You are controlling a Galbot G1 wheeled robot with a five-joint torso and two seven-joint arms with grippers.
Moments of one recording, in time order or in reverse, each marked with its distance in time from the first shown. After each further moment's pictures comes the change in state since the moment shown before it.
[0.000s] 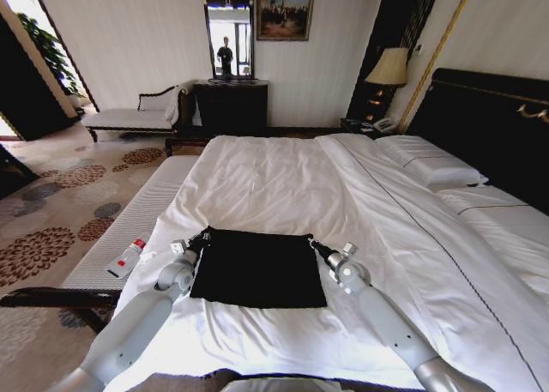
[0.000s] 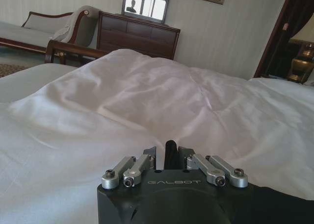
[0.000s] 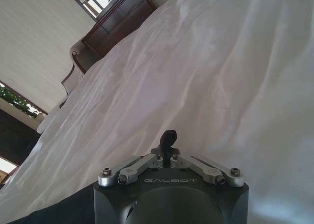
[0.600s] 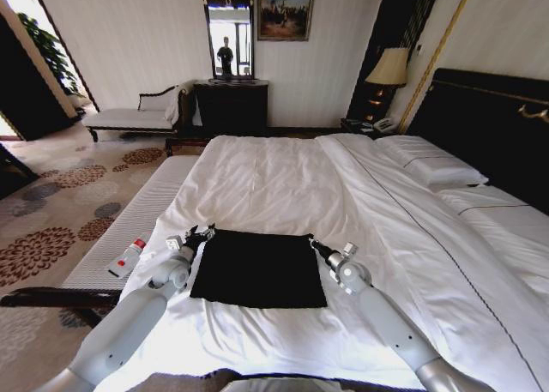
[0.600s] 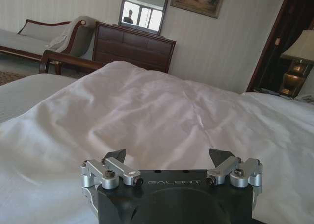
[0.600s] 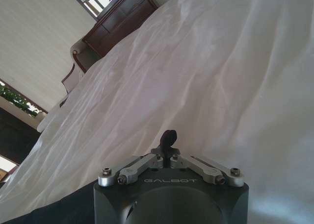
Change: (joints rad) left arm -0.050 0.018 0.008 -0.044 -0.054 0.007 -0.021; right arm -0.006 -0.006 -0.001 0.010 -0.003 0.000 0.001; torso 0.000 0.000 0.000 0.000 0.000
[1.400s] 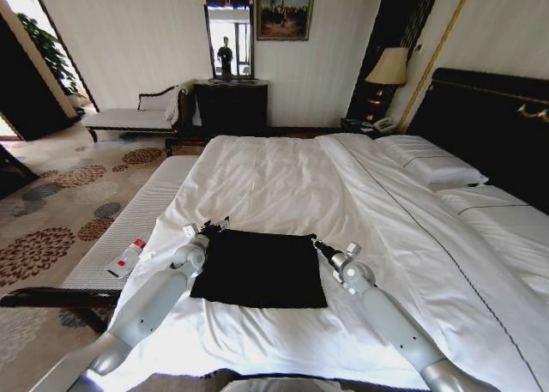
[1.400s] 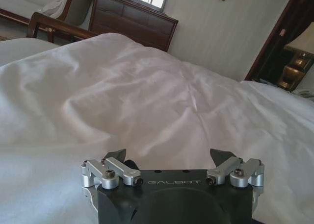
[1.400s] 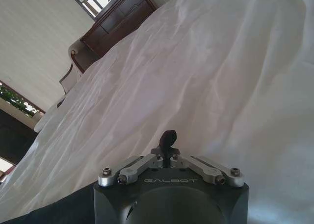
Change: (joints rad) left arm -0.117 -0.091 0.084 0.166 -0.079 0.036 0.025; right arm 0.003 -0.013 0.002 -0.004 0.002 0.000 -0.001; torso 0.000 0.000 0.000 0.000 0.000
